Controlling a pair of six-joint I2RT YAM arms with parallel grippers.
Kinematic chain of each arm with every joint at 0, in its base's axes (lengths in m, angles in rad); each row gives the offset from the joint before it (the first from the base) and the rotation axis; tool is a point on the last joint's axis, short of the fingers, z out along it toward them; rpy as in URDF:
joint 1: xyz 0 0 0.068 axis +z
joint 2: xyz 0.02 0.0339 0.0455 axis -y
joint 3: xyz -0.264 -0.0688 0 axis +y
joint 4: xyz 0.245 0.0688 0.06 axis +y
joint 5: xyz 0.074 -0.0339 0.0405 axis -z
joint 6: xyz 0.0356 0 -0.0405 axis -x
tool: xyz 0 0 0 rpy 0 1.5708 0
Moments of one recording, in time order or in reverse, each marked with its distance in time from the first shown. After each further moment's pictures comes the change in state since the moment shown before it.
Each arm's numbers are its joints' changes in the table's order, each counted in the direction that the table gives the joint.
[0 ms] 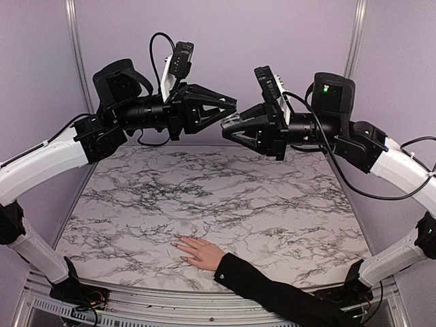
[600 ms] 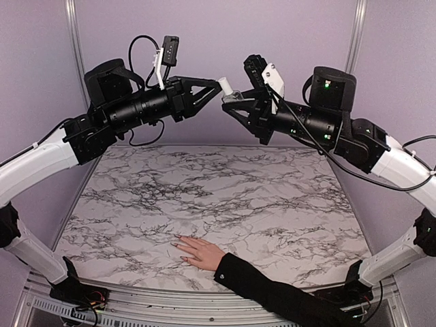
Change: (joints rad) left arm 0.006 0.061 0.027 0.068 -0.474 0.119; right arm 0.079 -0.024 -0.059 -0.012 0.563 0.190
